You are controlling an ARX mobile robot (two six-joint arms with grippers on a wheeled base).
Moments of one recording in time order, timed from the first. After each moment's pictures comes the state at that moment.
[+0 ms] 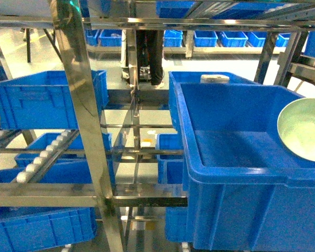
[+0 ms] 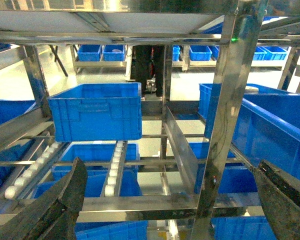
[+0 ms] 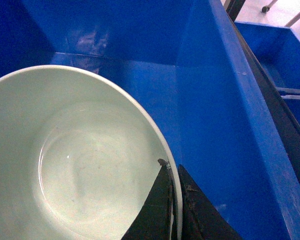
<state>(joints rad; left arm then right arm) 0.00 0.01 0.01 0.00 0.00 0.00 -0.13 1.90 0.89 0.50 -0.08 -0.16</state>
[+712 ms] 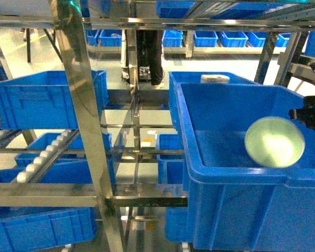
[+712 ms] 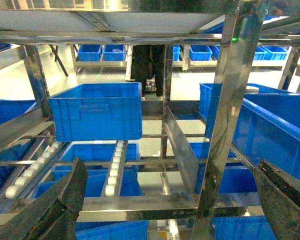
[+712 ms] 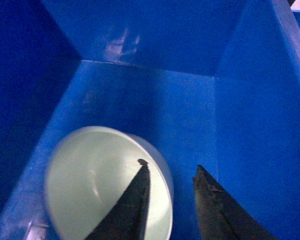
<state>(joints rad) 0.00 0.01 0.01 0.00 0.00 0.00 -0.11 2.16 1.30 0.24 -0.19 -0.14</state>
